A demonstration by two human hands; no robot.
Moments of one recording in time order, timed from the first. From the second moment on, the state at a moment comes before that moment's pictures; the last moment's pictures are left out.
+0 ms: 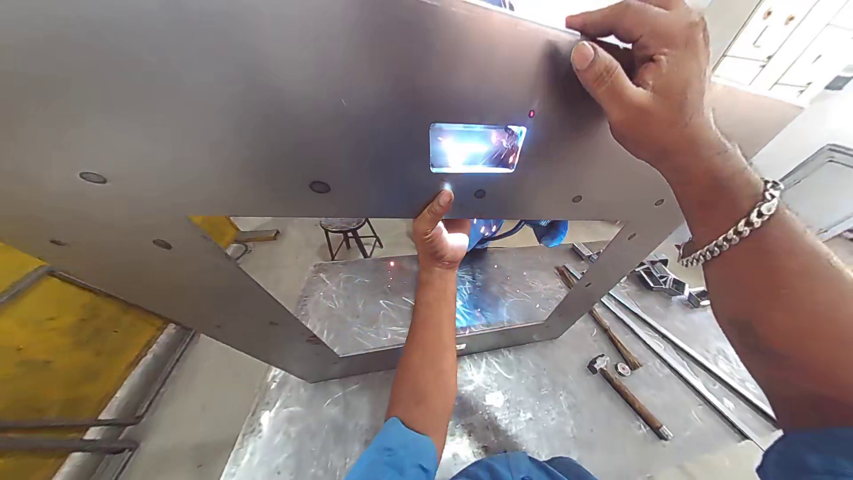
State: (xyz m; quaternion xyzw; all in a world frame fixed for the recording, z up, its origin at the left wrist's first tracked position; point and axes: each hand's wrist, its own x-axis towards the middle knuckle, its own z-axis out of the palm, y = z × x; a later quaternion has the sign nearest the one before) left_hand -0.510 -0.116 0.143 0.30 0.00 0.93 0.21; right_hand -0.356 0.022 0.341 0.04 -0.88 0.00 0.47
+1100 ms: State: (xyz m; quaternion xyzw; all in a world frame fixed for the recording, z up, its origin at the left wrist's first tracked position) left_hand -0.521 -0.111 0.137 0.36 -0.02 0.91 0.22; right_hand -0.358 0.024 0.338 0.03 -0.88 -0.02 0.47
